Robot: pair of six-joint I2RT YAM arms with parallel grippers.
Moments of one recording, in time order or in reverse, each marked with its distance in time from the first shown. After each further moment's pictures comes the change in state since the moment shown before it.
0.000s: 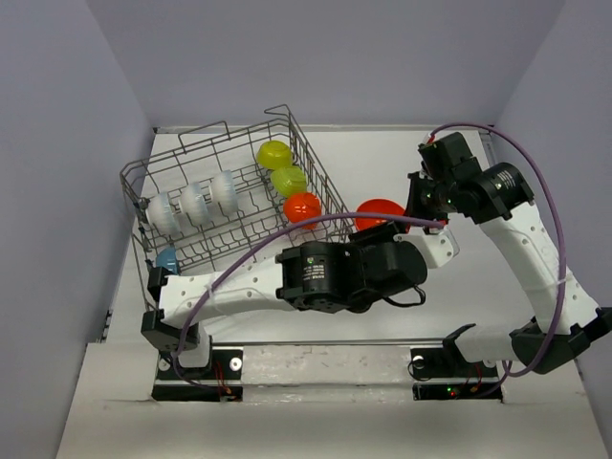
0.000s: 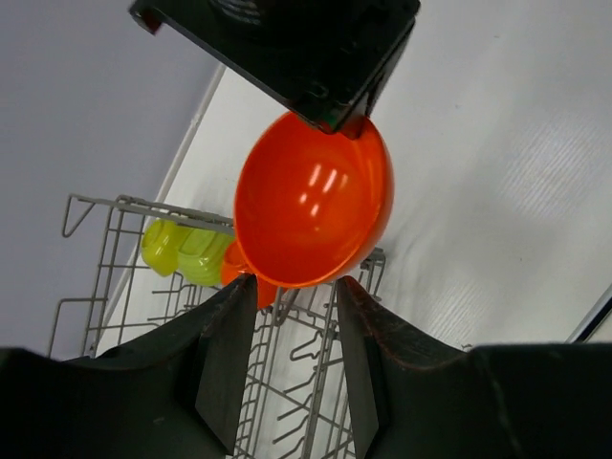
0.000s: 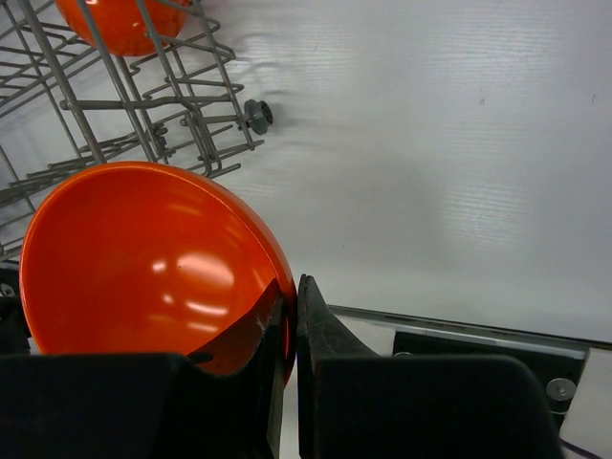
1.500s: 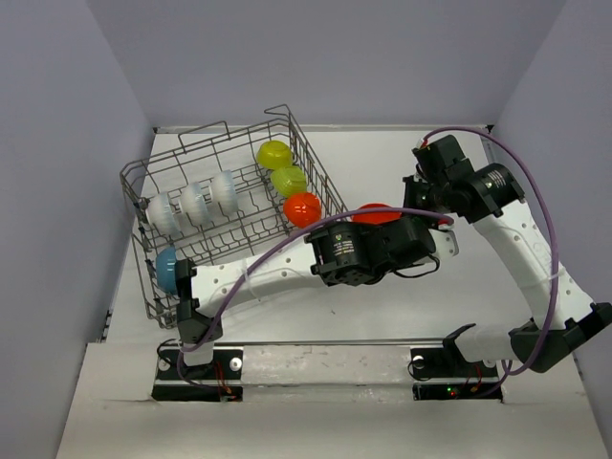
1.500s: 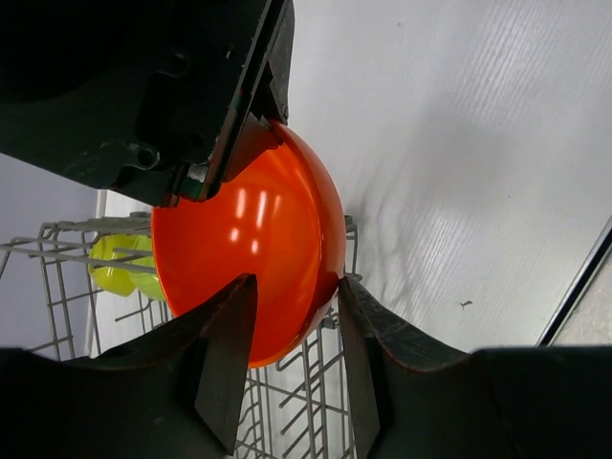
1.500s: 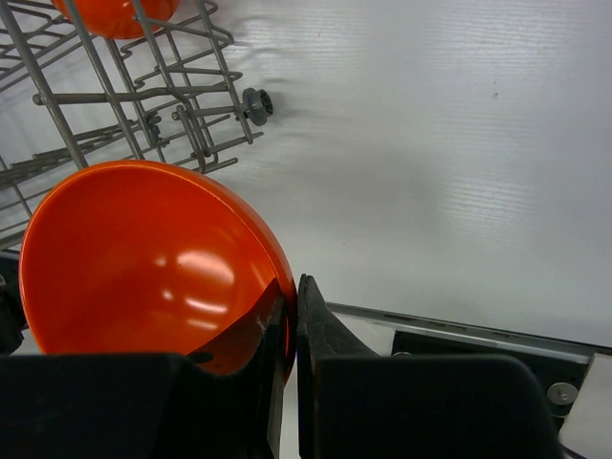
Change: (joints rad) left arm 0.149 0.126 0.061 -0.082 0.283 0.109; right arm -0.006 0.008 -0.060 0.033 -0.040 -0.022
